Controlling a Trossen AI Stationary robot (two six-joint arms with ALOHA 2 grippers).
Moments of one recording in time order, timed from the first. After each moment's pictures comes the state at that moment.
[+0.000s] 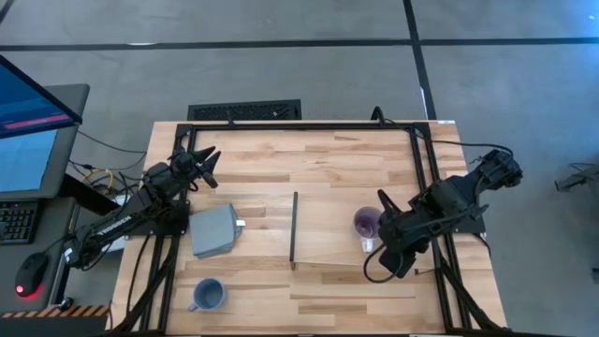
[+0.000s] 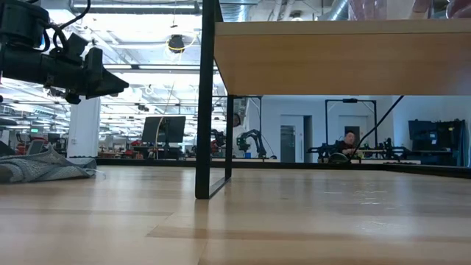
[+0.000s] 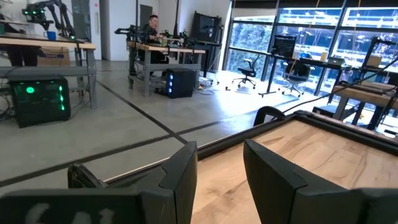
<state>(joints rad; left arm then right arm) 0.62 0.04 0.01 0.06 -0.19 -0.14 0.55 1.49 1.73 -1.57 -0.29 1.30</state>
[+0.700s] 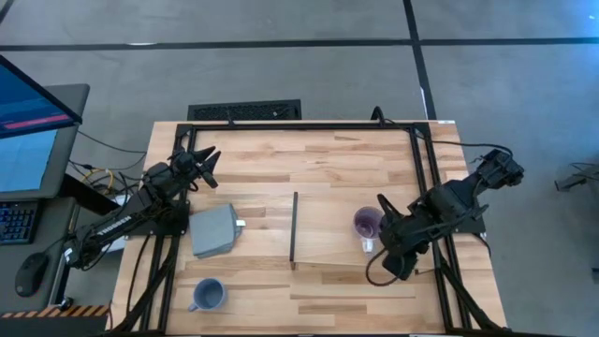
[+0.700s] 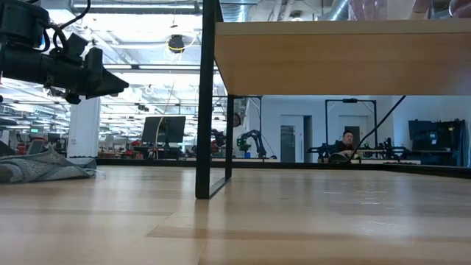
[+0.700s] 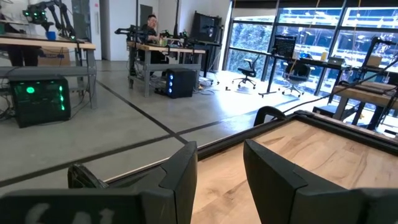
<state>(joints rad) 0.62 0.04 0.01 0.06 -0.19 -0.14 0.57 1.48 1.65 -1.56 -0.26 1.24</state>
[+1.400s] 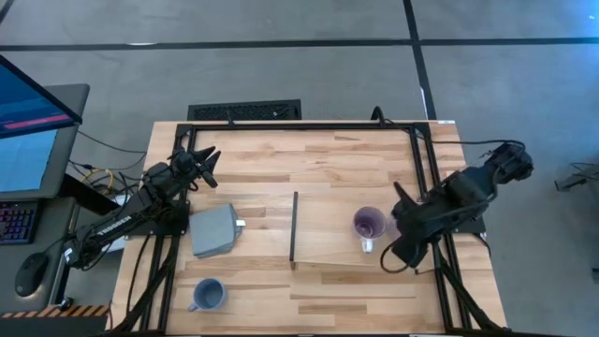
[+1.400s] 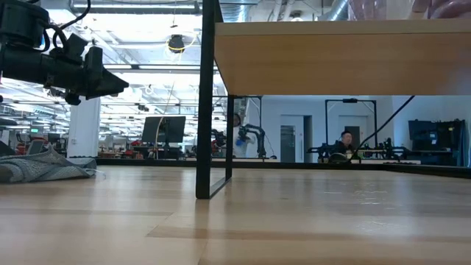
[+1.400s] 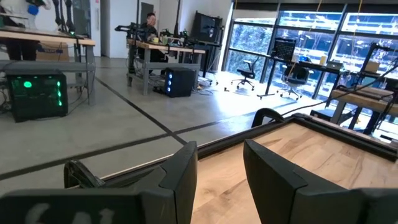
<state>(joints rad) 0.62 0.04 0.01 0.06 -0.19 -0.17 0.57 1.35 1.62 -1.57 -0.24 1.35</state>
